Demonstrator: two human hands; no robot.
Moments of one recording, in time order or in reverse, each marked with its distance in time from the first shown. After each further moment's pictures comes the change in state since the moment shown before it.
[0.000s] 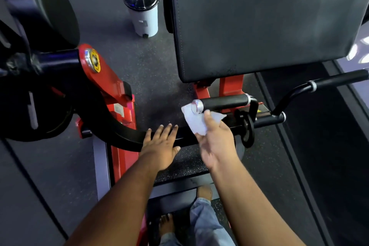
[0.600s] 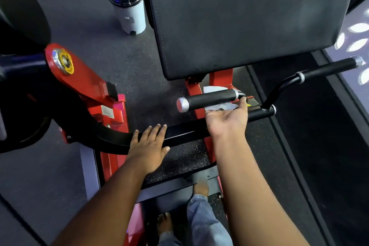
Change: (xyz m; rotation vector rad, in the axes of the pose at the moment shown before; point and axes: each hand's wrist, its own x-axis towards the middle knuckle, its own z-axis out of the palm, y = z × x) left_hand -0.001 0.001 0.002 0.010 0.042 0.014; right_hand 0.041 -0.061 -0.008 0.715 0.005 -0.035
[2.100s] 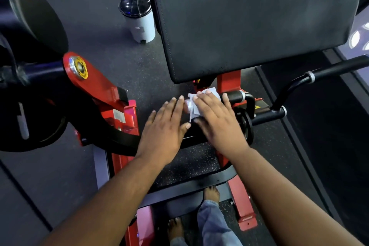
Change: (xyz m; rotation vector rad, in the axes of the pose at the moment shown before) left_hand -0.032 0.039 -0.085 -0.084 0.459 0.112; right_hand 0.022 -0.011 -0.061 -2.118 -0.944 -1.363
